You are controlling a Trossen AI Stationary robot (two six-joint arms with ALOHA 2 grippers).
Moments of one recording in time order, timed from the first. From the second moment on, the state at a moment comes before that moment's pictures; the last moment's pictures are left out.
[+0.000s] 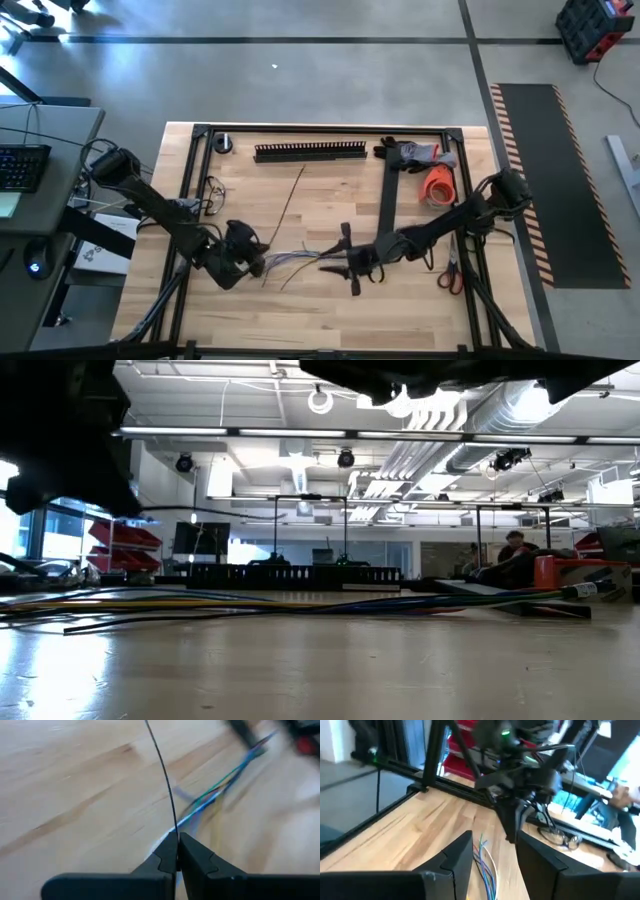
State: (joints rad) left arm -0.71 1.32 0.61 -0.33 -0.75 -1.45; right arm 0.40 1.74 0.84 0.74 0.24 -0.30
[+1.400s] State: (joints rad) left arm -0.68 1.50 0.62 0.25 -0.72 -1.31; right arm 0.51 2.31 1.37 0.59 0.86 -0.93
